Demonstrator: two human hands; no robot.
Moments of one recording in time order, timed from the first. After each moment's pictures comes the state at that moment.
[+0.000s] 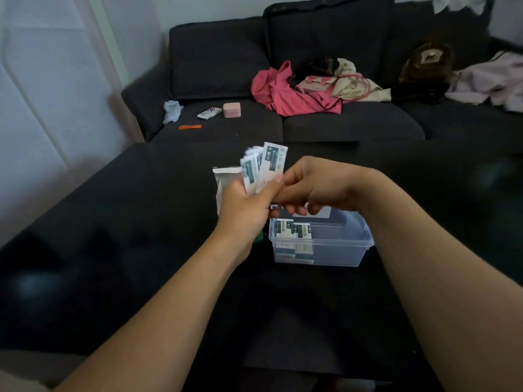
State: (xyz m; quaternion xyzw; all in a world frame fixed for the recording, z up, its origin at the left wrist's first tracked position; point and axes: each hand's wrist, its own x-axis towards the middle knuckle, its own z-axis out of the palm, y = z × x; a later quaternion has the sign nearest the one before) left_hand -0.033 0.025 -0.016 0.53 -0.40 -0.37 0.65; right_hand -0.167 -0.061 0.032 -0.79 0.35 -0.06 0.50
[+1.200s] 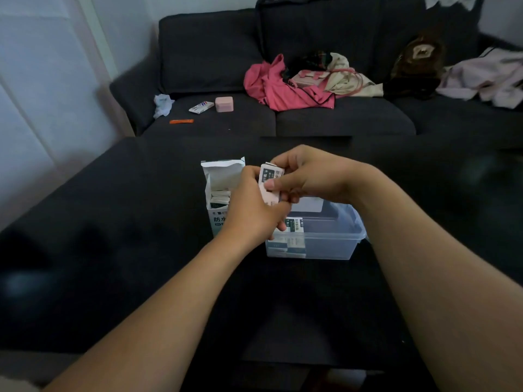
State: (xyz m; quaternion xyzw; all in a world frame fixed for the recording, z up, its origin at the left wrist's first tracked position) left_hand -0.040 0.015 -0.030 0.64 -0.53 -0.28 0.49; right_hand -0.167 -0.062 0.026 -0.79 0.33 -0.14 0.50
